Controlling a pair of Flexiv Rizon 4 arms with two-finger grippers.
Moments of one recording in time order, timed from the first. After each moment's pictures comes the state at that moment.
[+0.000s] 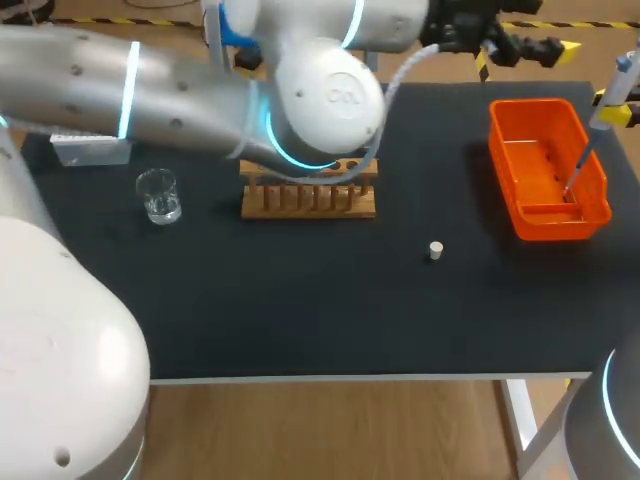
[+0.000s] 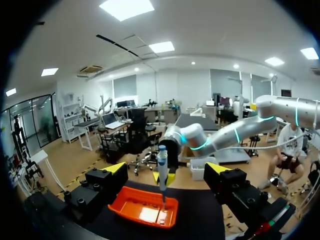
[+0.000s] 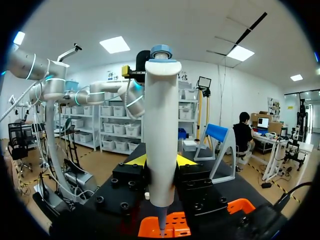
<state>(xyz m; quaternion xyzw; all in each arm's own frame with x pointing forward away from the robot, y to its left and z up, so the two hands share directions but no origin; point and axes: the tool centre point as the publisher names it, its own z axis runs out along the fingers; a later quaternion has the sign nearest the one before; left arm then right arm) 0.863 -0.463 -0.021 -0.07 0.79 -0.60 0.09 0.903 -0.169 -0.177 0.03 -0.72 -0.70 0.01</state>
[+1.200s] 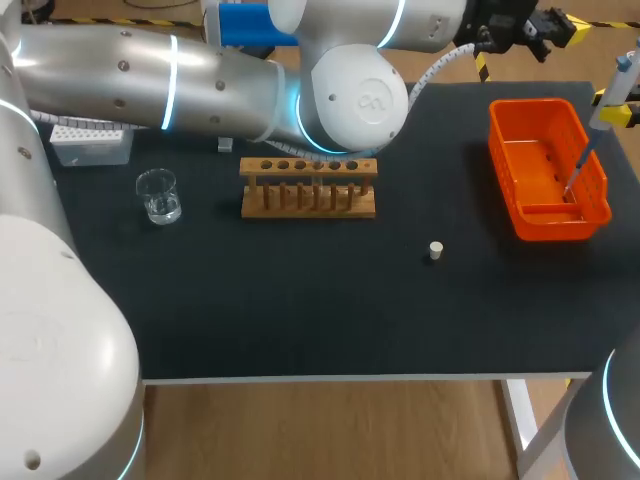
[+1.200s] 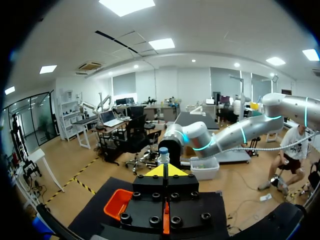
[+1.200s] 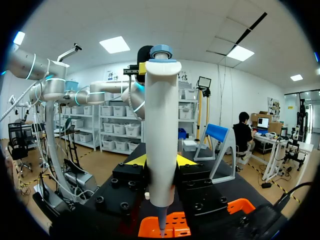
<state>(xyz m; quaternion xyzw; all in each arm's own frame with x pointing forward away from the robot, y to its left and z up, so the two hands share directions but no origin) 0.876 -0.498 -0.033 -0.07 0.80 -0.60 0.08 0.903 -0.169 -0.177 0.03 -0.72 -0.70 0.01</state>
